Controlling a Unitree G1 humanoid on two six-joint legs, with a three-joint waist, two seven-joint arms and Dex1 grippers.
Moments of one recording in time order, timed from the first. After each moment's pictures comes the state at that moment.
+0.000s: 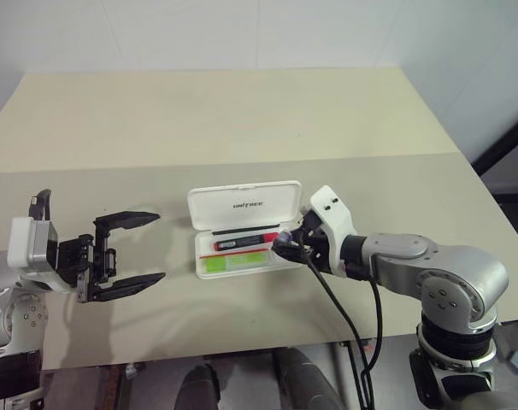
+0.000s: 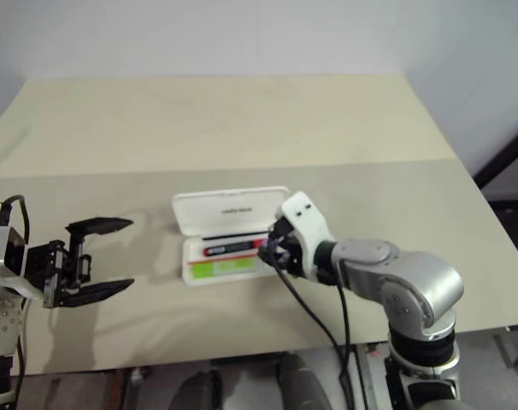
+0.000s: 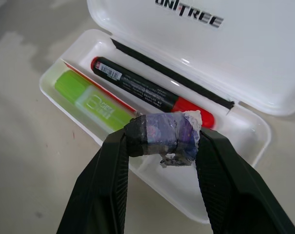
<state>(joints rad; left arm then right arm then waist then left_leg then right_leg) -0.13 0.70 0.42 -0.08 -0.80 0.06 -1.44 -0.58 -0.34 0.00 -0.69 0.68 1.60 0.28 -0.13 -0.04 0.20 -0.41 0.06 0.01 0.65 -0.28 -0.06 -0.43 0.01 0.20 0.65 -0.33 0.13</state>
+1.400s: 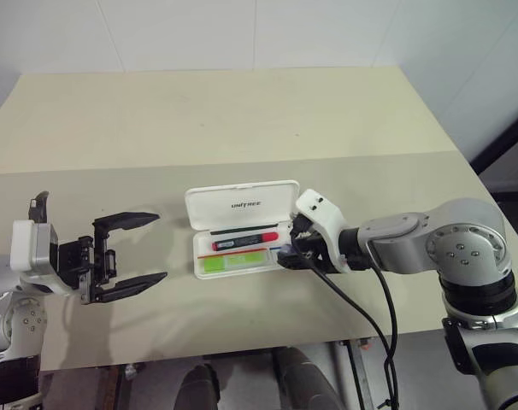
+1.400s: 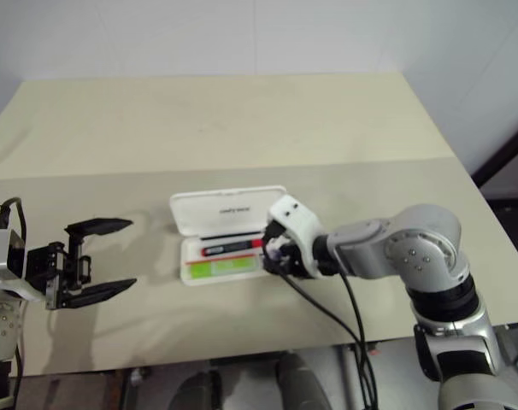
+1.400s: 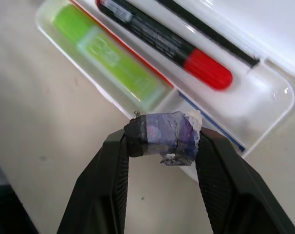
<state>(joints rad) -0.11 0.70 0.42 -0.11 -0.79 0.04 -1.39 -0.79 -0.63 0.15 -0.41 1.29 1.61 -0.06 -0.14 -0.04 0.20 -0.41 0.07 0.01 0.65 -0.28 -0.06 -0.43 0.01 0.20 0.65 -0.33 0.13</state>
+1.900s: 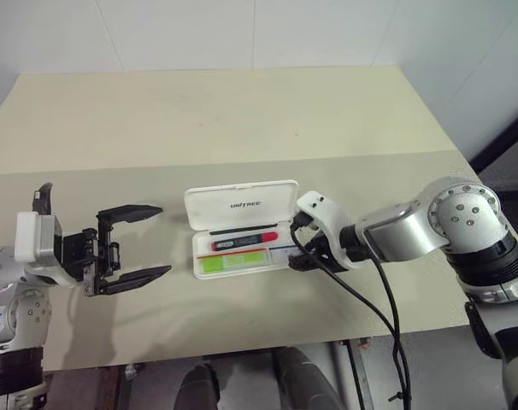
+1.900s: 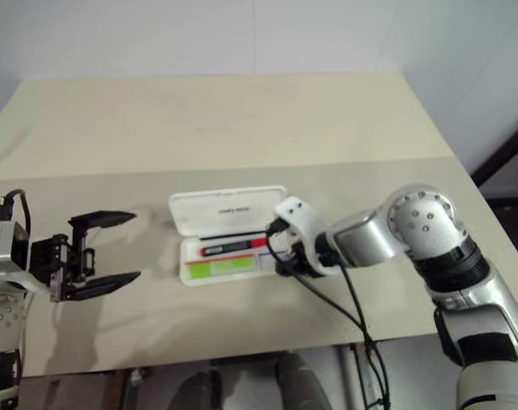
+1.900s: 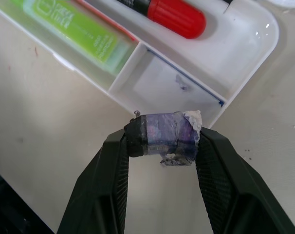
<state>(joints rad) -0.17 0.70 0.40 -0.09 -0.77 0.04 -1.39 -0.97 -0.77 0.43 -0.15 1.85 1.47 -0.57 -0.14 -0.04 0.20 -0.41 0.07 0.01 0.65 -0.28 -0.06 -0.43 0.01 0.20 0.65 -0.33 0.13</state>
